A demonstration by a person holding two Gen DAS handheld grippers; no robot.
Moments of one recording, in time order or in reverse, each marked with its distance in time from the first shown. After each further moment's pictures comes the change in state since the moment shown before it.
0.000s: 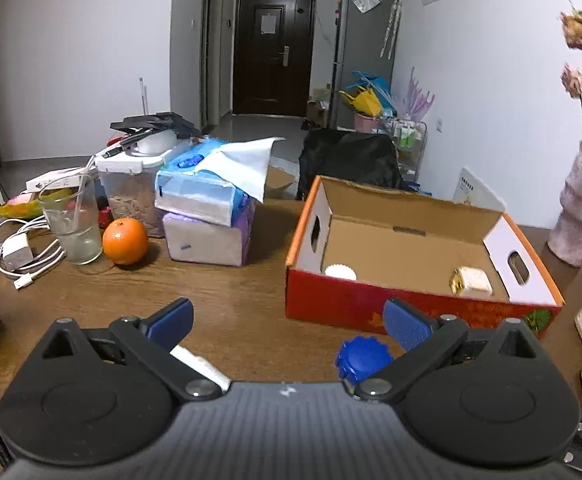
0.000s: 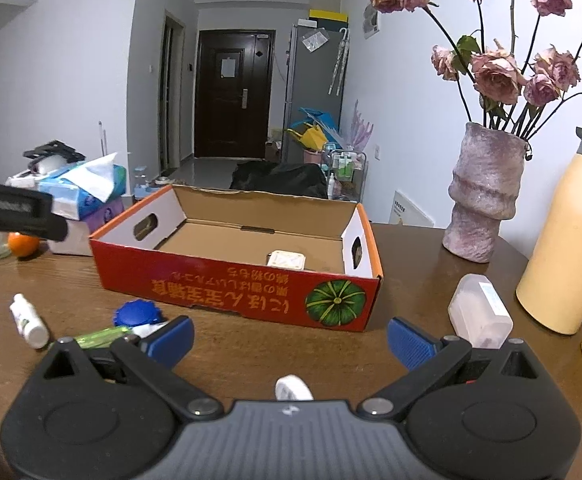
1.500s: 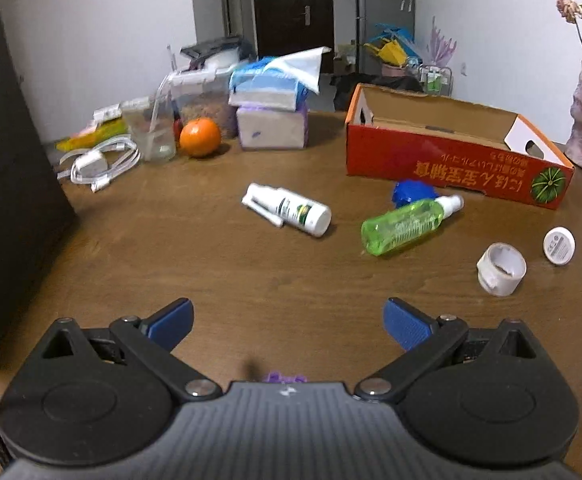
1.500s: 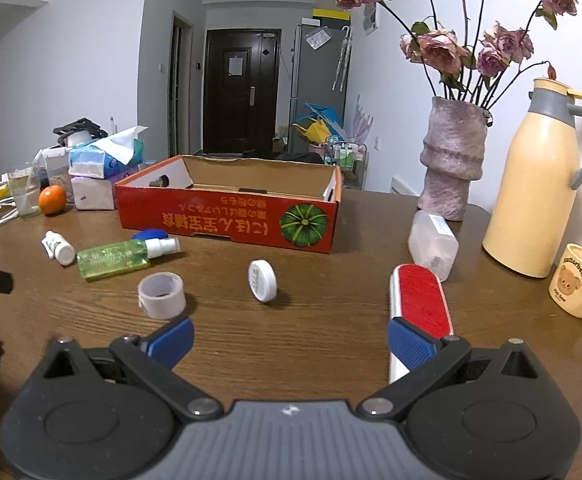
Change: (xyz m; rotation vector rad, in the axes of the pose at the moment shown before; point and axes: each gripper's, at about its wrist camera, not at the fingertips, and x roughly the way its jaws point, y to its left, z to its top) left arm -0.075 0.040 -0.113 0.033 0.134 0.114; right arm -0.081 -0.043 -0.083 -0.003 0.006 0.022
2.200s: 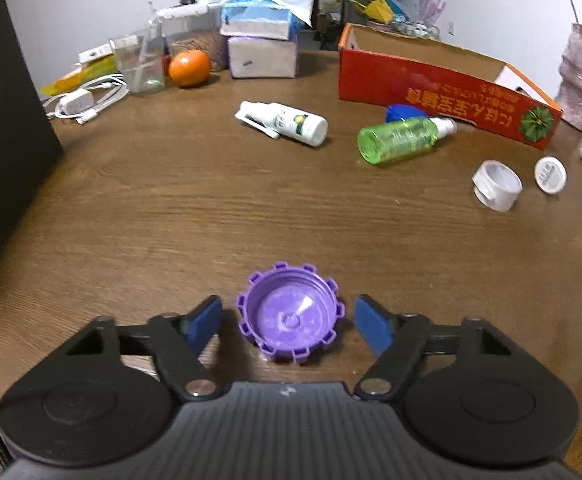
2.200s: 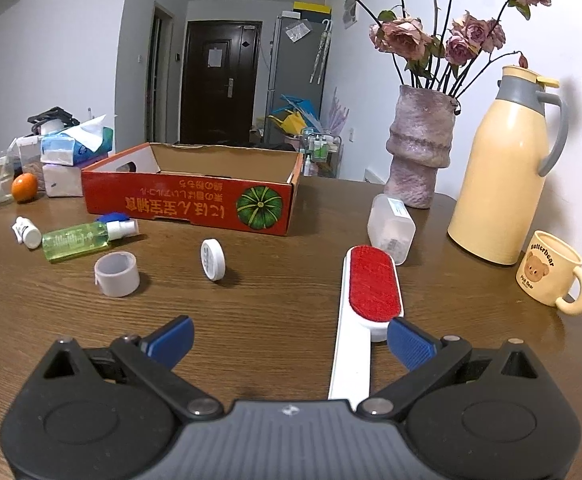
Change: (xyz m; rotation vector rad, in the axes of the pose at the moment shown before) left arm 0.005 0.015 -0.045 0.010 0.137 -0.074; right arm -0.003 -0.022 -0.012 -0.006 0.023 -0.078
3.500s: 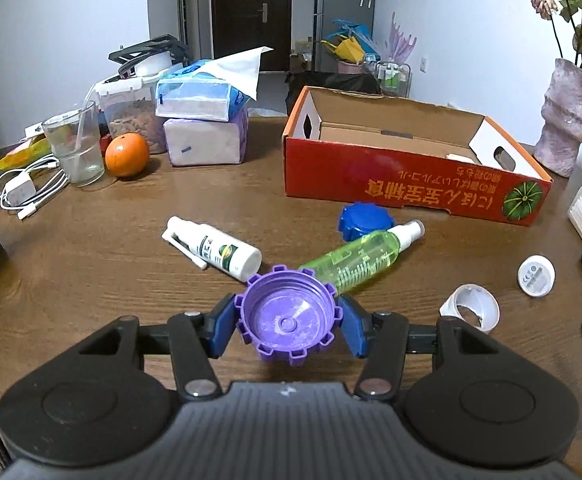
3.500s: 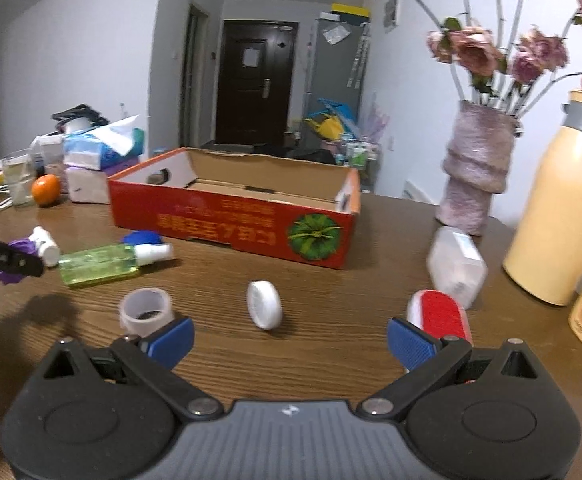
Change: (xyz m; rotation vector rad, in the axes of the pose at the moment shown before) left arm 0.032 -0.042 0.090 0.038 -0.136 -0.052; right arm 0.046 0.033 0.038 -0.055 -0.004 0.117
